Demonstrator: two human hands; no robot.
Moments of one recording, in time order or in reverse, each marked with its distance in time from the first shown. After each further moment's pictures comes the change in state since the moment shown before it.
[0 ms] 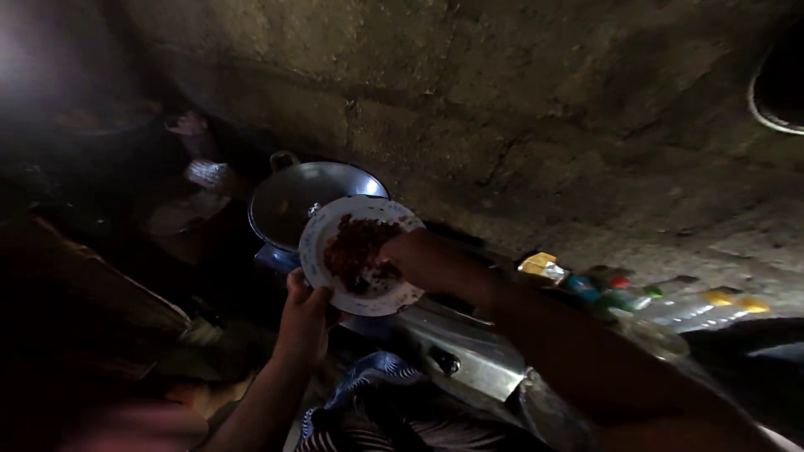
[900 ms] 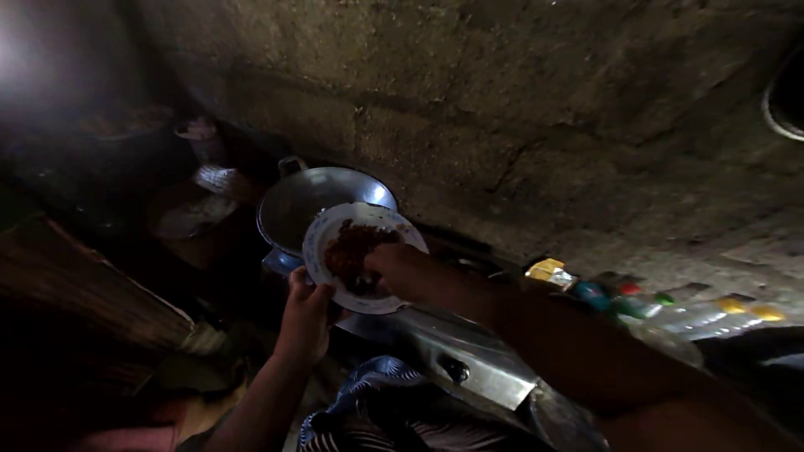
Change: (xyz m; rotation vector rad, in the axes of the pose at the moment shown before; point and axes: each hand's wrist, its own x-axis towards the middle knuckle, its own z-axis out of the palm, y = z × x) left_hand 0.015 0.013 -0.010 0.012 0.005 -0.029; right_hand 0.033 -0.020 0.012 -0.050 -0.096 -0.017
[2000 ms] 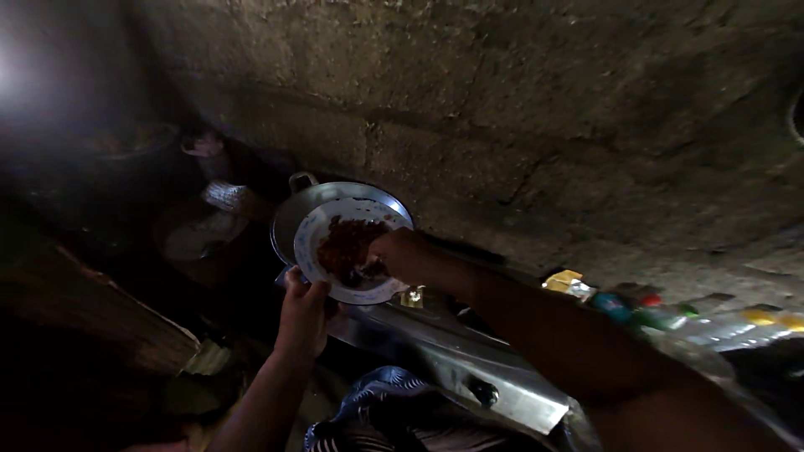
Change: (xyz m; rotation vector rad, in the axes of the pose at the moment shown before) left_hand 0.052 0.030 -0.032 -0.028 0.012 0.067; right_hand 0.062 -0.006 -0.023 0.032 0.113 -0.014
